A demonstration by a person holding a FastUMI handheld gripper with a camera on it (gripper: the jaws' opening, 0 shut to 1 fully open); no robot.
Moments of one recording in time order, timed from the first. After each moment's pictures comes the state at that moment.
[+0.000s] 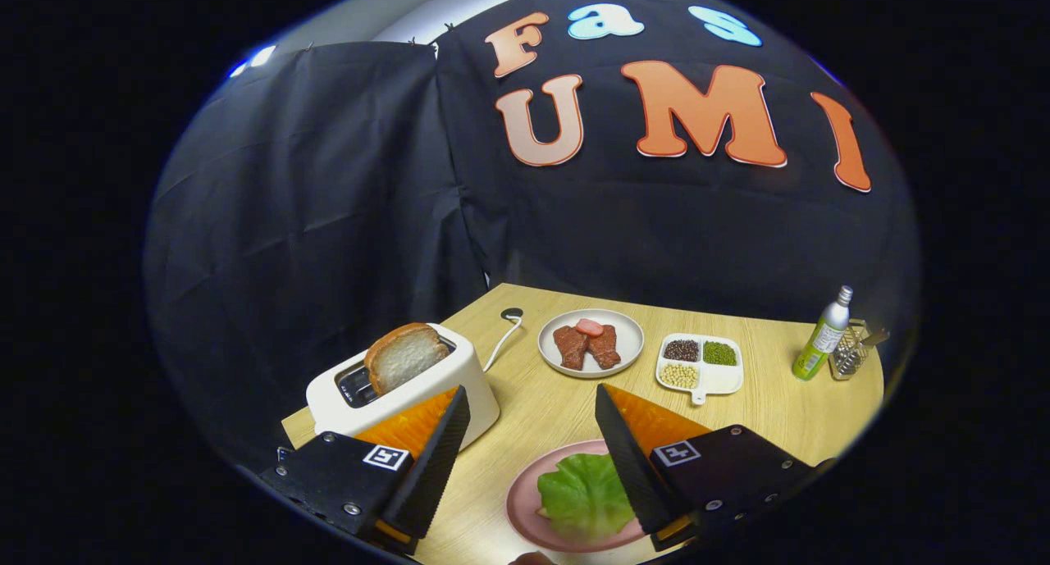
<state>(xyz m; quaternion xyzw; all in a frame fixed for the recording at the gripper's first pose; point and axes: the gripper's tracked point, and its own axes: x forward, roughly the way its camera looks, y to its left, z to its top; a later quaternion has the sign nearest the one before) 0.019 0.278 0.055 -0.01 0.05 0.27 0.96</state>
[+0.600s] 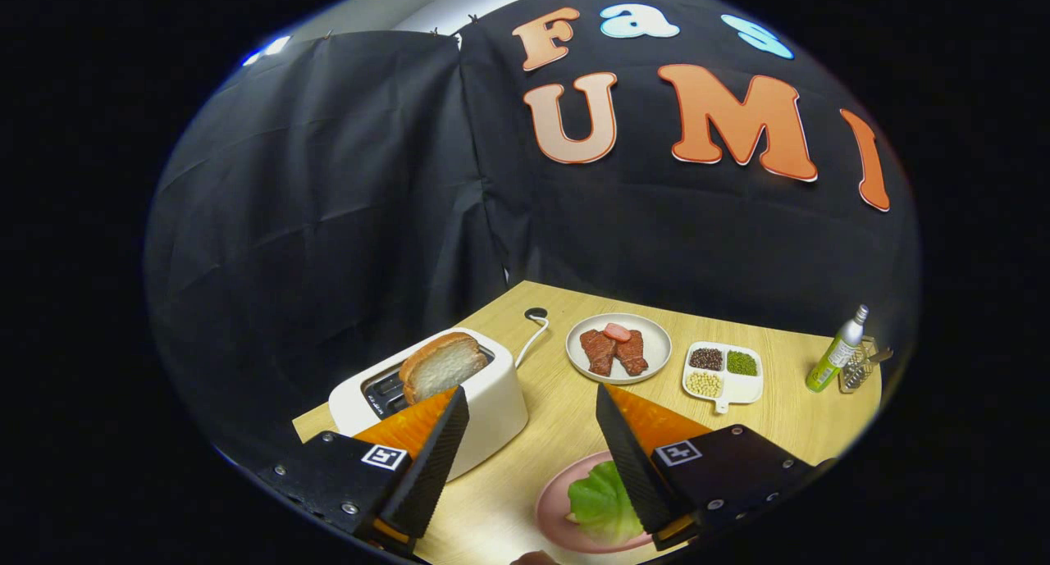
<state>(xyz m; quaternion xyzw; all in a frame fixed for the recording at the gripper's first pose) 0.009 0.321 0.068 -0.04 0.07 0.29 0.95</state>
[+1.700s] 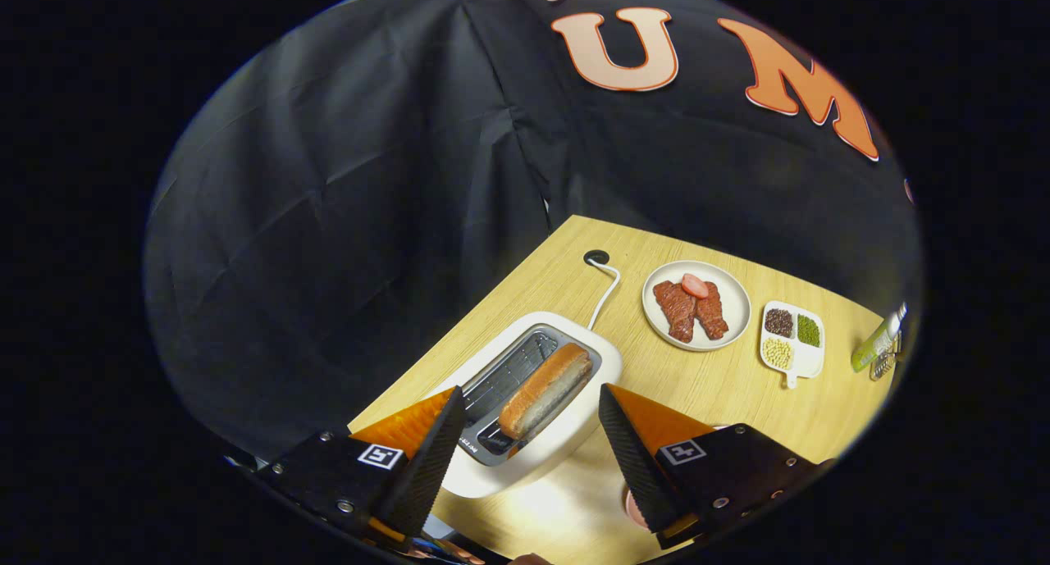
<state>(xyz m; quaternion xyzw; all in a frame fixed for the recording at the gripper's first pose) 0.006 0.428 0.055 -0.04 0.26 0.32 0.91</state>
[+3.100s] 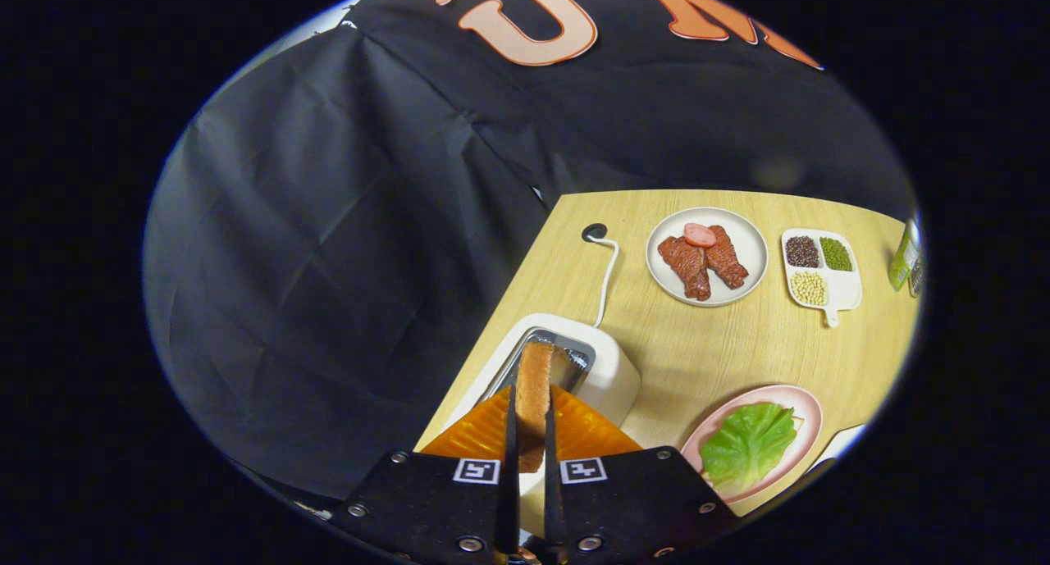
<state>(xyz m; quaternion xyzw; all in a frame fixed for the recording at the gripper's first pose) 0.009 0.401 0.075 0.11 0.30 0.35 0.88</state>
